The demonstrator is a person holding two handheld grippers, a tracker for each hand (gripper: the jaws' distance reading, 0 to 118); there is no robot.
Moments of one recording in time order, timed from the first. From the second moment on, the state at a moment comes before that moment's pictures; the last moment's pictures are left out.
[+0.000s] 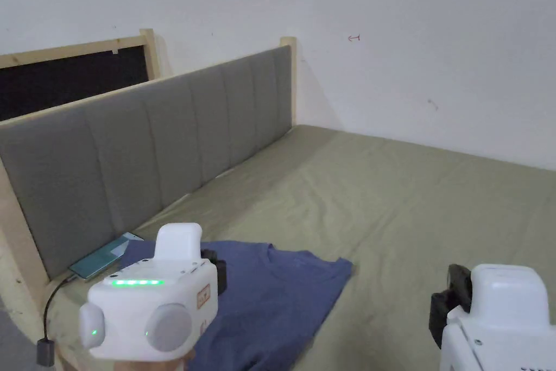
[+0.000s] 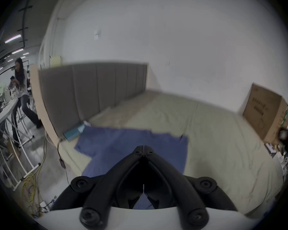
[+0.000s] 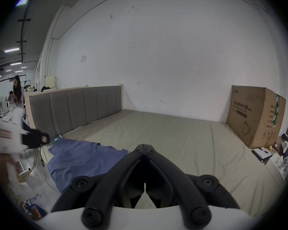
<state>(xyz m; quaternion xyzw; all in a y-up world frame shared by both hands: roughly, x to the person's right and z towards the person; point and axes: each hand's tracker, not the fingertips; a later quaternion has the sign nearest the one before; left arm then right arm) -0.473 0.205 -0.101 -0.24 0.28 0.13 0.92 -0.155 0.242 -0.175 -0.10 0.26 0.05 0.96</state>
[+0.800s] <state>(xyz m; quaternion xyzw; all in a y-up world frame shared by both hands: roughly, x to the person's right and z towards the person) -0.517 0.060 -0.235 -0.49 0.27 0.15 0.82 -0.150 0.203 -0.200 -0.20 0.26 0.09 0.94</state>
